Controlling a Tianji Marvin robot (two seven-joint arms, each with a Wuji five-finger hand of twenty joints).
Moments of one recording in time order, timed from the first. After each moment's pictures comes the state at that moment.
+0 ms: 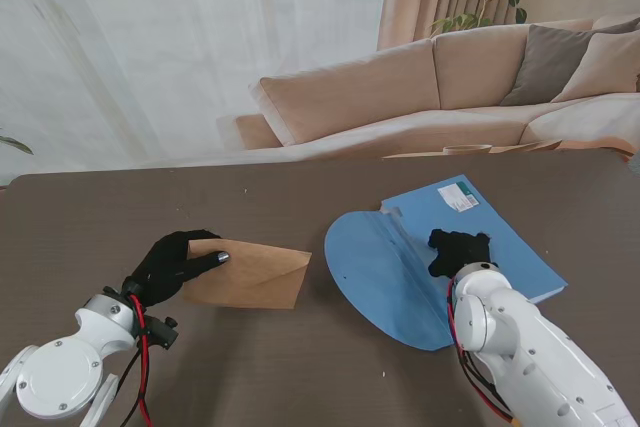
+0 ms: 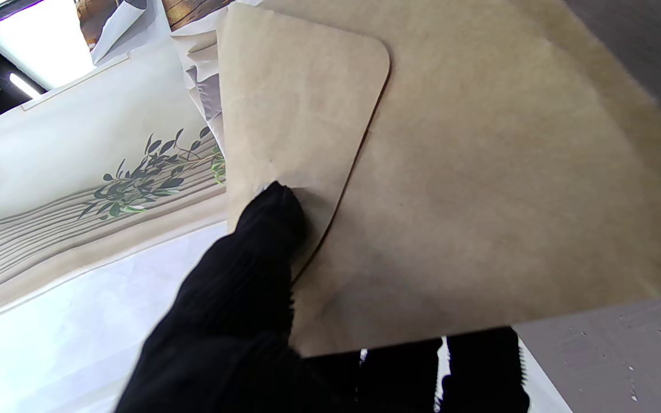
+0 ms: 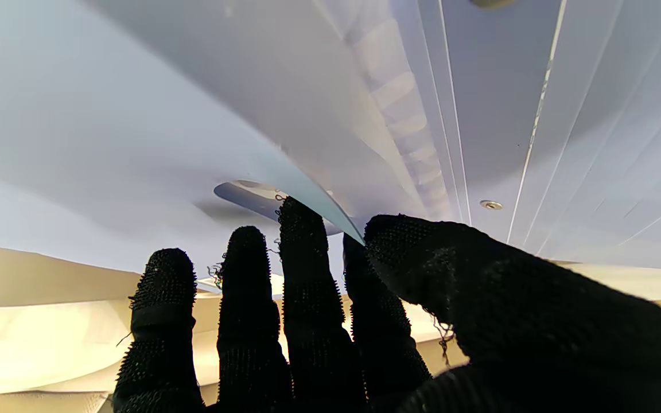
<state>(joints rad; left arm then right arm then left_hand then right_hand) 1.94 -1.11 -1.53 -1.99 0.07 -0.04 -0.13 -1.52 -1.06 1.16 -1.51 -0.97 0.38 0.09 1.23 -0.30 0.26 -0.08 0.80 0.20 0.63 0.64 0.93 0.27 0.55 0.80 0.62 0.36 0.87 0.88 0.14 0.39 1.17 0.92 0.58 -0.51 1.17 0.28 0.41 0.10 0.64 0.44 0.75 0.16 0.61 0.33 0.48 0.15 0.49 0.38 0.08 0.30 1.08 0.70</state>
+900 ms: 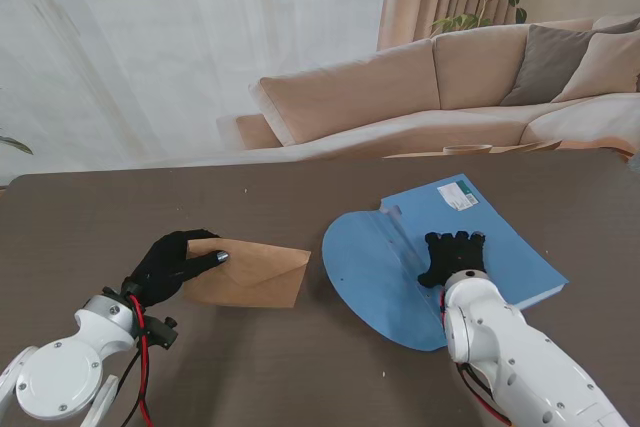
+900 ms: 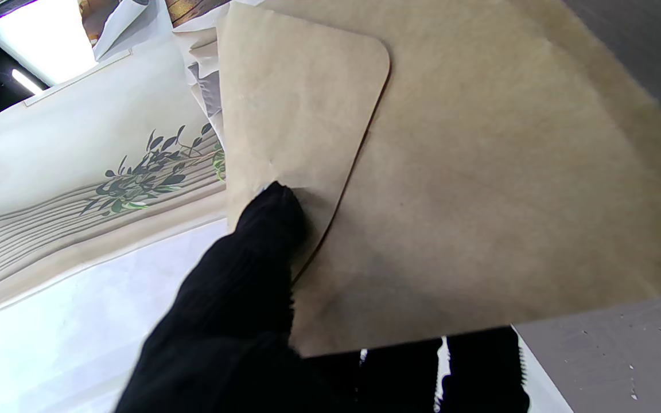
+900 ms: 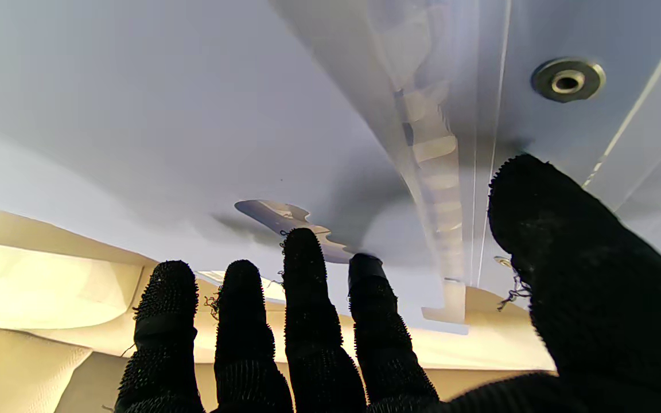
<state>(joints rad) 1.94 -1.11 -1.53 -1.99 0.07 -0.05 -0.12 -1.49 -1.04 1.05 -1.47 -1.12 0.46 0.10 1.23 -0.30 0.26 -0.08 0.80 0.20 0.63 0.64 0.93 0.27 0.55 0.80 0.62 0.36 0.87 0.88 0.14 0.39 1.17 0.92 0.40 -0.62 0.85 -0.03 0.26 0.10 0.44 0.51 0.48 0.17 0.63 0.33 0.28 0.18 0.43 0.40 0.00 0.27 1.04 0.74</state>
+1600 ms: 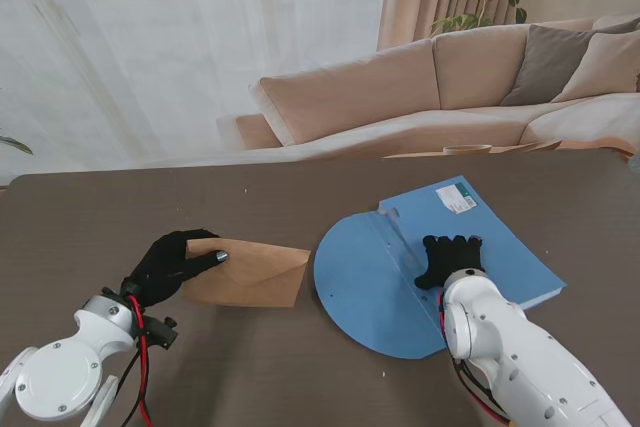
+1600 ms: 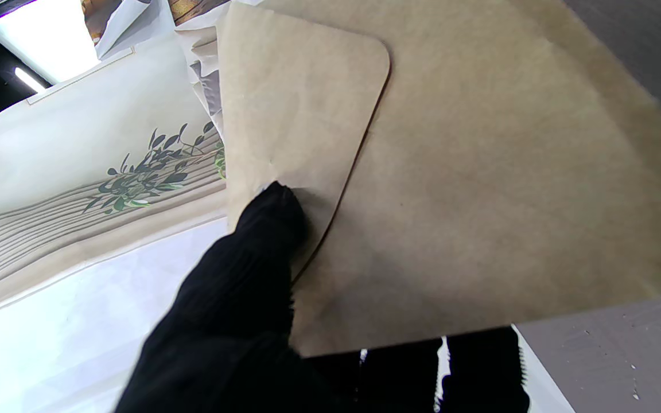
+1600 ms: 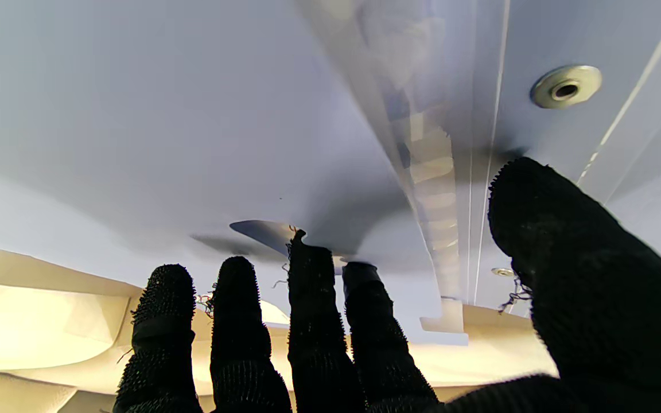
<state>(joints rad) 1.94 -1.11 -1.53 -1.98 0.06 -0.06 -0.12 -1.48 -1.04 1.05 -1.48 -1.07 0.43 0.15 1.23 -0.30 0.26 -0.08 0.80 0.20 0.63 0.64 0.93 0.27 0.55 0.80 0.62 0.36 0.87 0.89 0.14 0.39 1.17 0.92 0.39 -0.62 0.86 -0.03 0.25 0.13 0.44 0.51 0.43 0.12 0.97 0.60 0.28 0.21 0.48 0.45 -0.02 0.29 1.00 0.74</state>
